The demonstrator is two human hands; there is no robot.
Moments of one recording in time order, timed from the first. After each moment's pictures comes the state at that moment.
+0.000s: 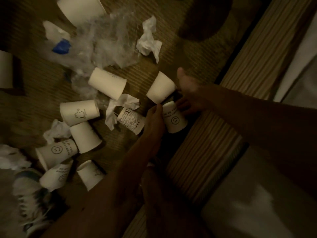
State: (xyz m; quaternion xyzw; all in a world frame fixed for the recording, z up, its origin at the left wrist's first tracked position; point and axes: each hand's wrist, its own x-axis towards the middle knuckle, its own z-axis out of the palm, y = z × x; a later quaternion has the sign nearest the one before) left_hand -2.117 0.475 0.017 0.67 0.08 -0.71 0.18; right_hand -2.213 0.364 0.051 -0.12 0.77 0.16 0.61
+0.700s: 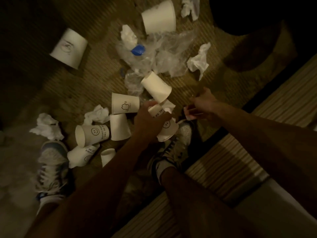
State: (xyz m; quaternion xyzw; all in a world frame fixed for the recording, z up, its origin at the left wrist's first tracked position) left_hand -1.984 0.480 0.030 0.74 -0.14 -0.62 0.23; right_hand -2.141 0.366 0.030 -0.21 0.78 0.12 0.58
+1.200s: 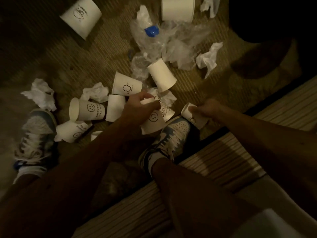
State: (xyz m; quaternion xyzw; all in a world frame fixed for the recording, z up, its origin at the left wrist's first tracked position) left_hand -1.965 0.501 0.025 0.75 -0.09 -0.62 0.23; right_hand -2.179 0.376 0.006 -0.46 0.67 0.38 0.44
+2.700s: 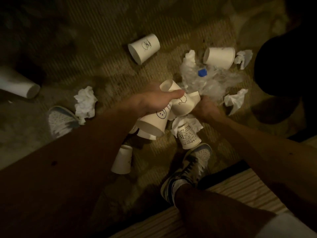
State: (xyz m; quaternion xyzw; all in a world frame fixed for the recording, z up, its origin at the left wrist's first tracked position) left_hand -1.844 0.473 0.067 0.73 -0.15 -0.63 0.23; right_hand -2.028 0.373 0.010 -0.64 0.61 0.29 0.38
